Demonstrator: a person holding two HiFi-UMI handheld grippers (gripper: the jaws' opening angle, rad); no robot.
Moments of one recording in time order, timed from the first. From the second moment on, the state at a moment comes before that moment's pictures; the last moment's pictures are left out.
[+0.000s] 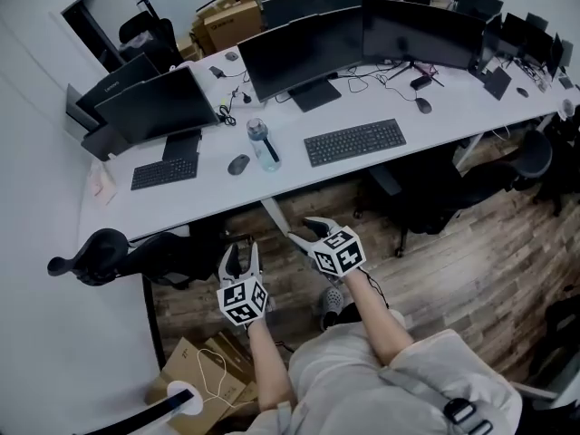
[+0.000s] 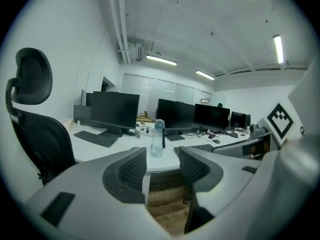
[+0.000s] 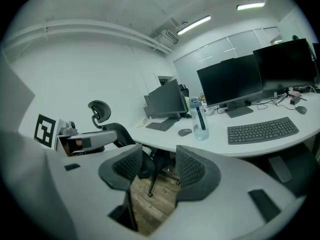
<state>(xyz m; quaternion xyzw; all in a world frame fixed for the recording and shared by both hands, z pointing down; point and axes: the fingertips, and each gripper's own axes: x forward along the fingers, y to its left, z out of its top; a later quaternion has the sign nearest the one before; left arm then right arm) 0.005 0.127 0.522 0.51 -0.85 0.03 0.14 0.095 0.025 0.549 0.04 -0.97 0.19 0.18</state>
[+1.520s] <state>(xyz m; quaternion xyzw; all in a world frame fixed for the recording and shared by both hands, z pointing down) -0.244 -0.065 0.552 0.57 -0.80 0.02 0.17 -0.128 -0.102 0.560 0.09 -0.96 0.19 0.16</state>
